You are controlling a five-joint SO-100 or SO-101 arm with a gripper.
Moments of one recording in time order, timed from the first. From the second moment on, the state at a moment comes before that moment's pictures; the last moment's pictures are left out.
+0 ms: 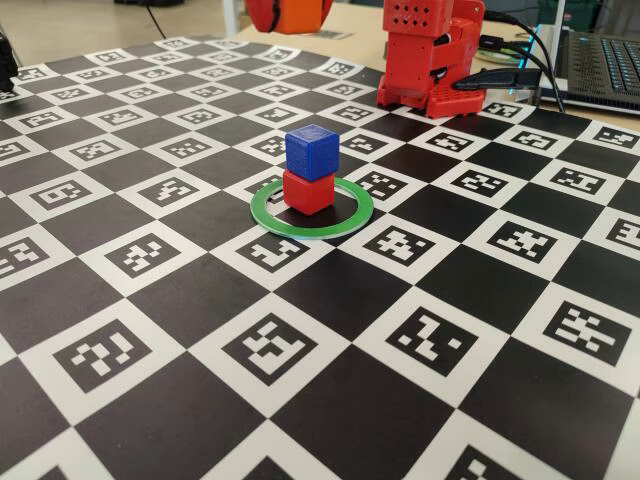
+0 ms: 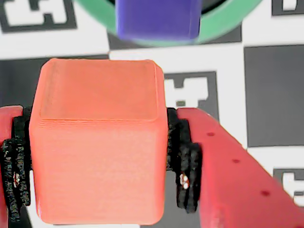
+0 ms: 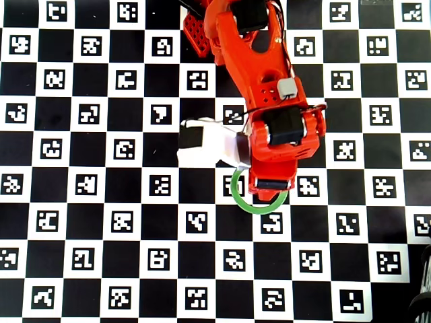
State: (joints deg) arm -12.2 82.6 64.9 99.1 20.8
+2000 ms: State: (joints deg) arm -13.1 82.9 89.3 78.2 20.0
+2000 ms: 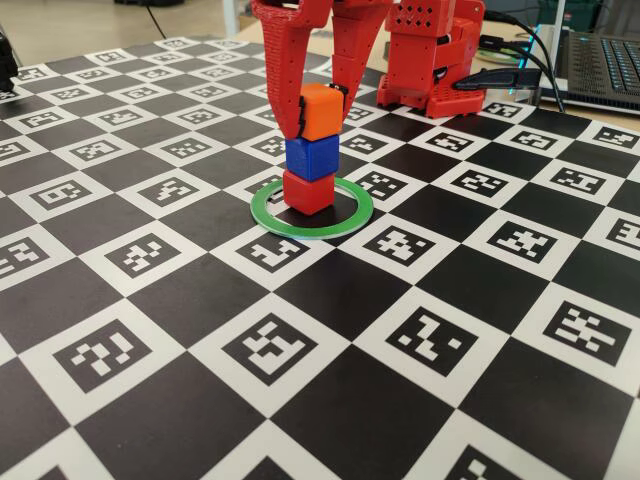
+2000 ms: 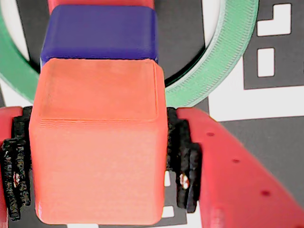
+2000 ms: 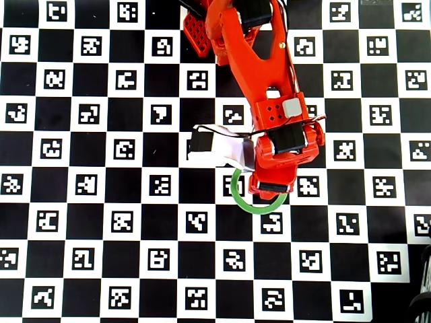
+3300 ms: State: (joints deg) arm 6.7 120.0 97.5 78.5 -8.3
